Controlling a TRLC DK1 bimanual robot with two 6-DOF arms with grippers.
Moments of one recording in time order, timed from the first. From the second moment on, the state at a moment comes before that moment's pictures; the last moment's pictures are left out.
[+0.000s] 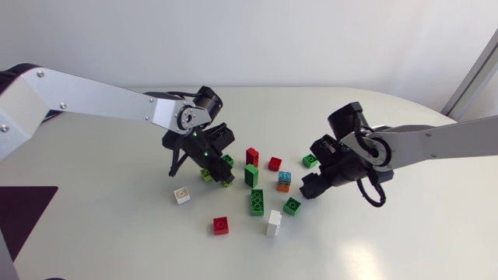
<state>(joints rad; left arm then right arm) -0.48 2.01 1.35 -0.58 0.18 0.38 0.31 1.65 0.86 -0.24 -0.06 -0.23</state>
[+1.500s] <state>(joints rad) -0.89 2.70 2.65 -1.33 0.49 0.49 -0.31 1.29 0.54 -0.39 -0.13 -0.51</state>
